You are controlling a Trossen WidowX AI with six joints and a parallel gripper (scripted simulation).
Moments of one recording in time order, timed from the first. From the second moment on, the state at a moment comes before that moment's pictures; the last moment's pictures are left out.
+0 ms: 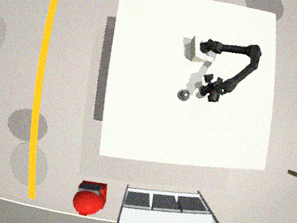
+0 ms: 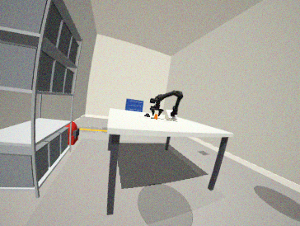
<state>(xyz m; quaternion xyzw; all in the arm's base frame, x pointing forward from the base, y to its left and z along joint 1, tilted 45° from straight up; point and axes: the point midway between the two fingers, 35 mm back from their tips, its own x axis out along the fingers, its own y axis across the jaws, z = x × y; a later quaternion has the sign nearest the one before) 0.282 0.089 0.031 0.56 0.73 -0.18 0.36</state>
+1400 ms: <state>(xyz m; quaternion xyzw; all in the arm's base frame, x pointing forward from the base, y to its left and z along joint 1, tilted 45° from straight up) 0.287 0.082 0.036 0.56 0.73 -0.17 0.37</state>
